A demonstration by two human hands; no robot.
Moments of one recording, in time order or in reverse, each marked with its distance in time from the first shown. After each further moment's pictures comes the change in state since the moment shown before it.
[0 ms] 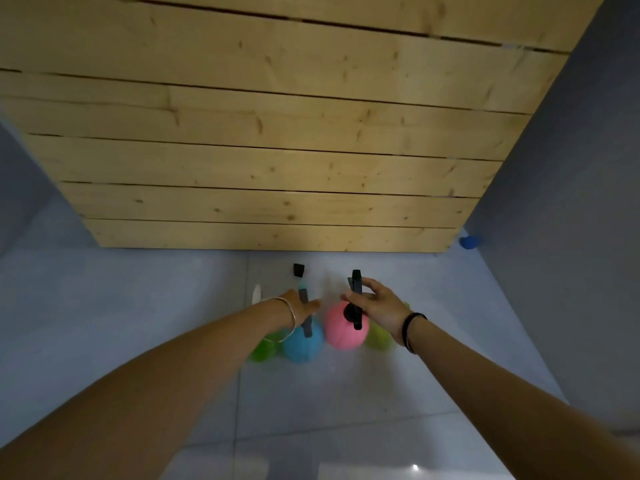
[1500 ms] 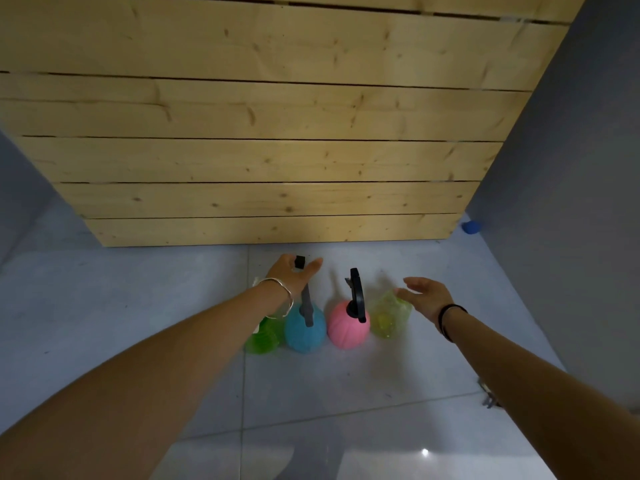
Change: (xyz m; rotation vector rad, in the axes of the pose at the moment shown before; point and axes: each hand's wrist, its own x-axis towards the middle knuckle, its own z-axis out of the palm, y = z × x) left_hand 0.003 0.009 -0.015 -0.377 0.239 0.147; right_hand 0.017 0.052 -0.068 -0.121 0.352 0.034
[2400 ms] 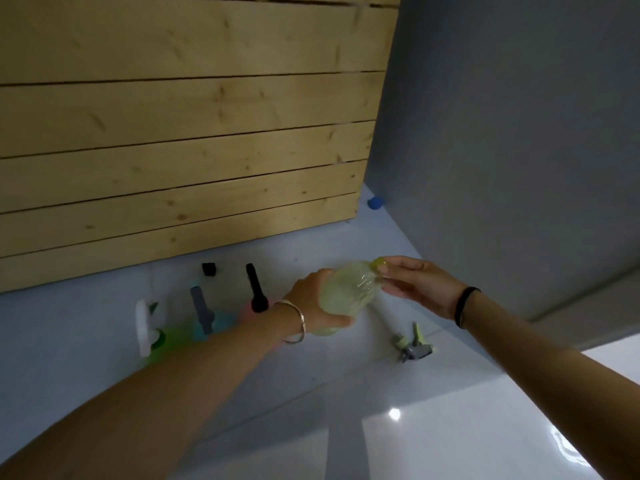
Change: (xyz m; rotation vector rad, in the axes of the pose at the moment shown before) left_hand -0.060 0.061 0.159 0.415 -0.374 0.485; right_hand -0.065 0.034 -0.146 0.425 -0.264 -0.008
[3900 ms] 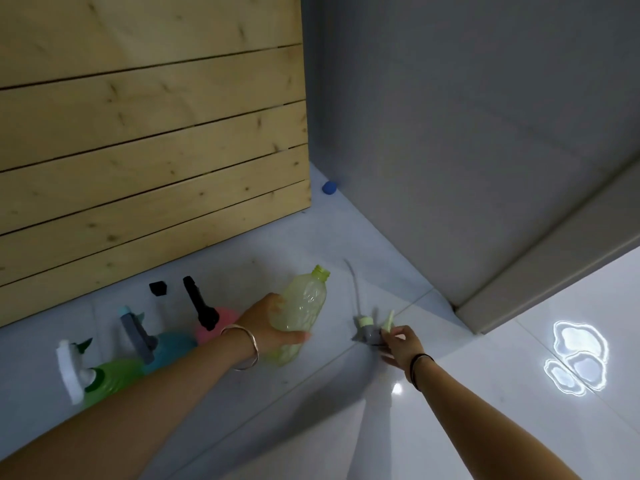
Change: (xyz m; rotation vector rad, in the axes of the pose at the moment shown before) left_hand 0.007 -0.016 0.035 -0.016 -0.082 -0.176; right_hand 0.003 0.192 -0.027 0.309 0.681 0.321
